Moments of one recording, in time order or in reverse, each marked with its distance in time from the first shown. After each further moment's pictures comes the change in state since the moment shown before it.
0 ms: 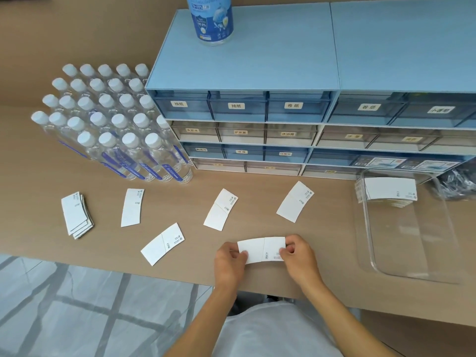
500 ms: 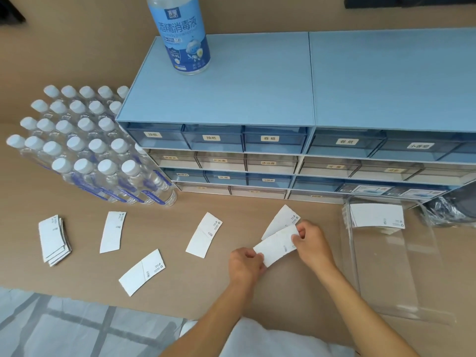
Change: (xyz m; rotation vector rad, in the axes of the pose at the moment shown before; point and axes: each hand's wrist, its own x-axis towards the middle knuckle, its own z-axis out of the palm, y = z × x) left_hand 0.009 0.070 0.069 -0.152 -0.126 -0.086; right_hand 0.091 -0.032 -0.077 -0.158 0.071 -0.095
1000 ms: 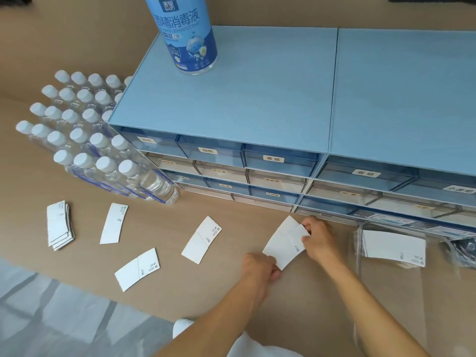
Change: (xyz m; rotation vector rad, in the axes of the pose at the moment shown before) left_hand 0.018 0.044 0.053 -0.233 0.006 -0.348; right_hand 0.072 -0.008 -0.022 -0.298 -0.104 -0.077
